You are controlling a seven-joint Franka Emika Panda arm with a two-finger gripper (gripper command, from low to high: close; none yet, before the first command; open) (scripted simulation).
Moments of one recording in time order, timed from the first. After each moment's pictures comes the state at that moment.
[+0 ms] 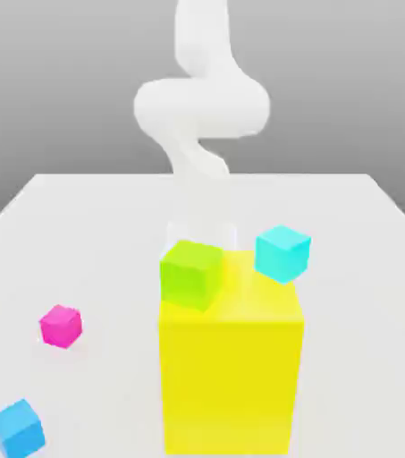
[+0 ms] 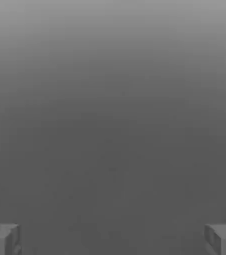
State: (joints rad) arm -0.03 -0.71 0.00 -2.30 -0.01 2.33 0.83
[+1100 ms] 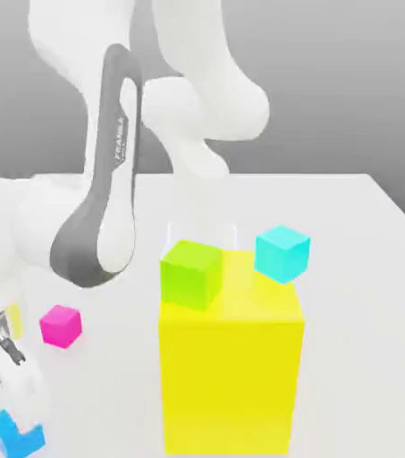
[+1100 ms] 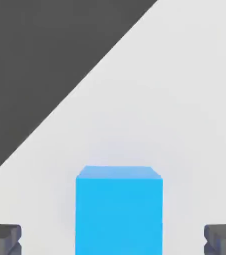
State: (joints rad) arm -0.37 0.50 -0.09 -2.26 0.12 2.76 1.05
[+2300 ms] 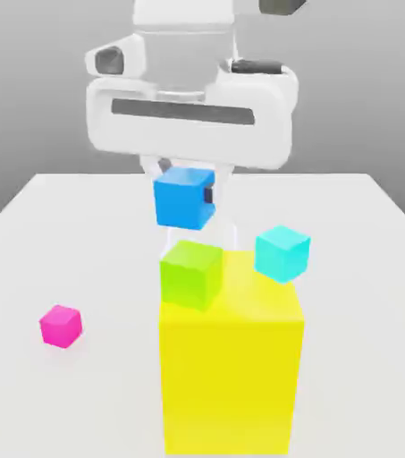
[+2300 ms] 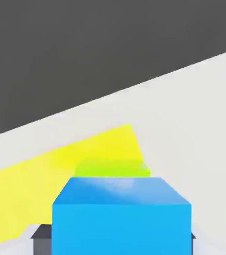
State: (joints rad) arm -0.09 -0.30 0.06 -2.44 0.03 2.14 1.08
